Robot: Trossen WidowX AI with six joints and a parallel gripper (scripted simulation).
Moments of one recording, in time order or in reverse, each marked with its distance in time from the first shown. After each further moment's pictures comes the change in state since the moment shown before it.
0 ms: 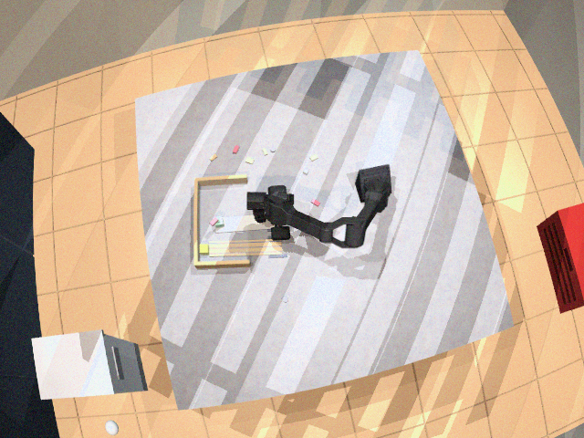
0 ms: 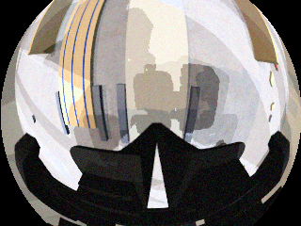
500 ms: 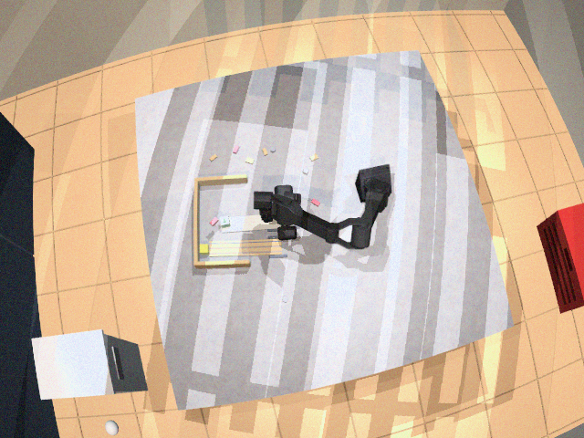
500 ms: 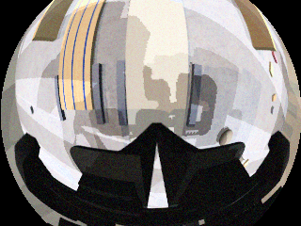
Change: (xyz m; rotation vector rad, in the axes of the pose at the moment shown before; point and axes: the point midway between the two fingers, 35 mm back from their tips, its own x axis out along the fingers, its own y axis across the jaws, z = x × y) arm 0.000 0.000 -0.022 0.001 0.000 0.001
